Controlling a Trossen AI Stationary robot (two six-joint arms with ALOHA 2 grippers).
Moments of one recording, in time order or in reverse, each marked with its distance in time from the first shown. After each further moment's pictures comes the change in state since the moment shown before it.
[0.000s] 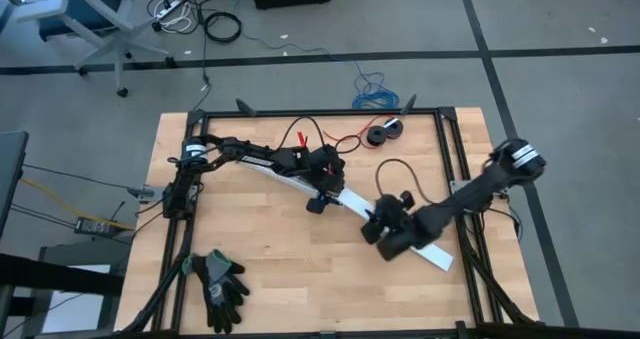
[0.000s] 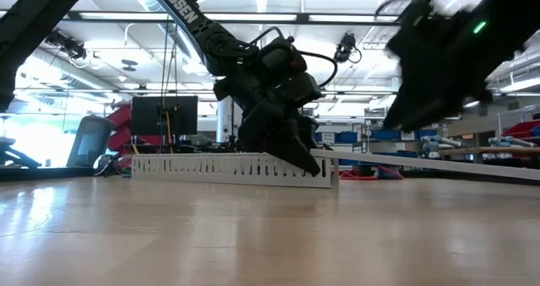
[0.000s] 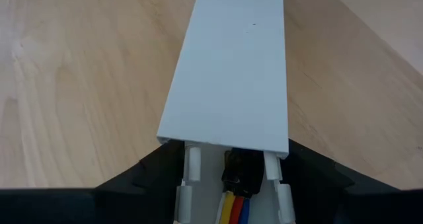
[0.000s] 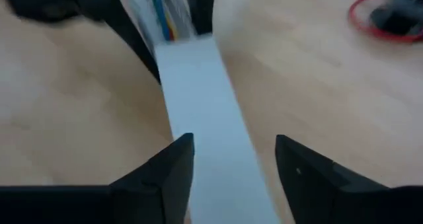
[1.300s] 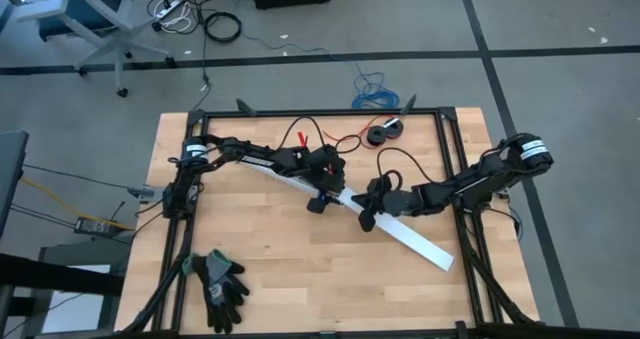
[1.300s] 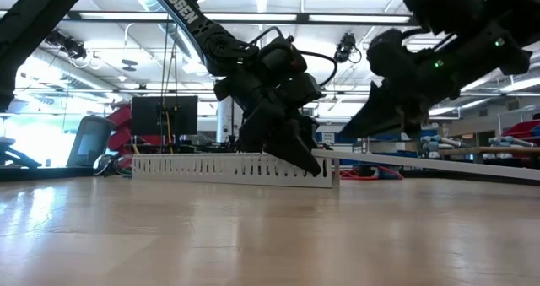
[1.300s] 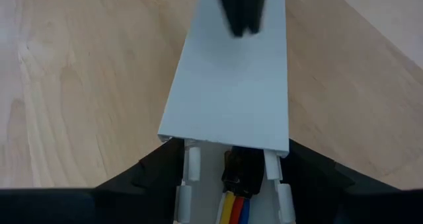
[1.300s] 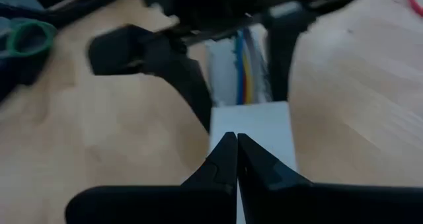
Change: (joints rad) left arm 0.000 0.000 0.000 0.011 -0.009 0.002; right arm -0.301 -0.094 -0.377 1.029 -0.365 -0.671
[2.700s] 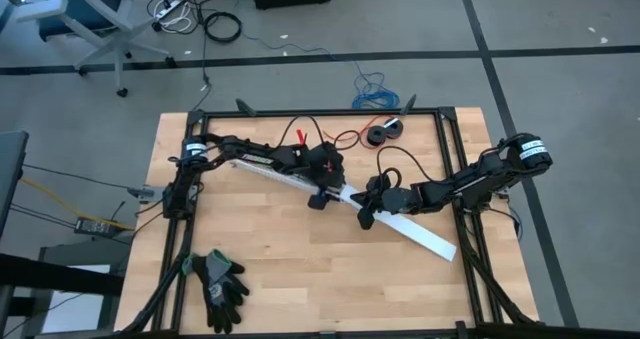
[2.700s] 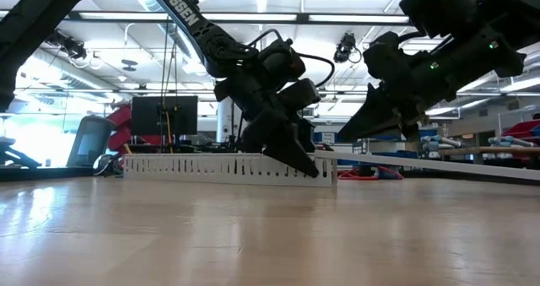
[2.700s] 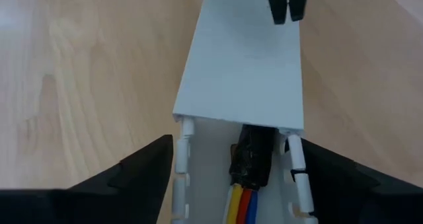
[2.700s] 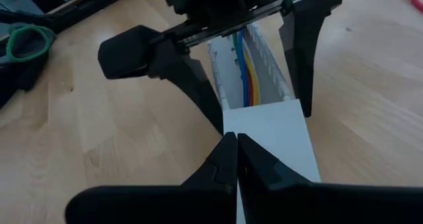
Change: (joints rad) left arm 0.017 0.000 0.000 -0.001 -0.045 -0.027; right arm -0.027 0.005 -0.001 0.011 -0.027 0.008
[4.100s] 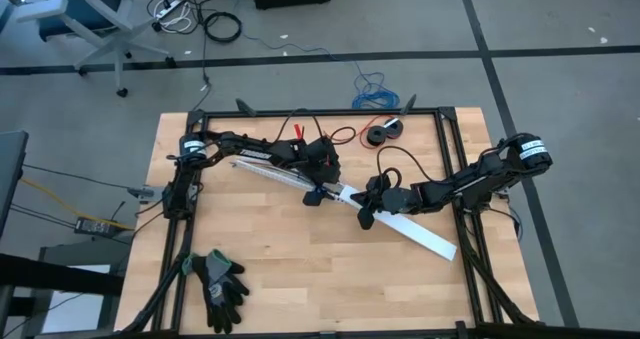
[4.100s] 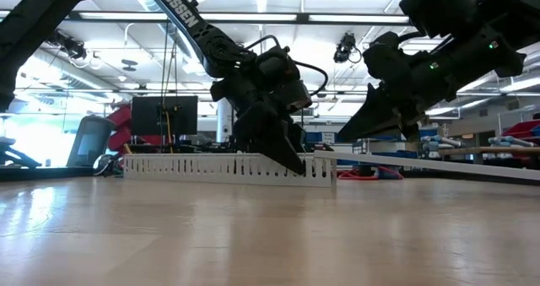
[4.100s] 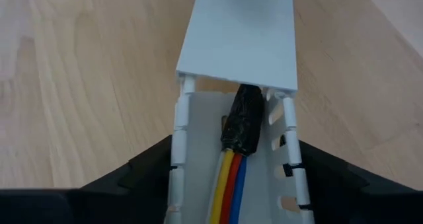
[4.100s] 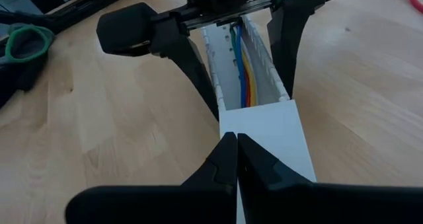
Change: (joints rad) left arm 0.047 -0.013 0.000 -0.093 0.092 -0.024; right arm -0.001 0.000 0.000 -0.001 0.001 0.002
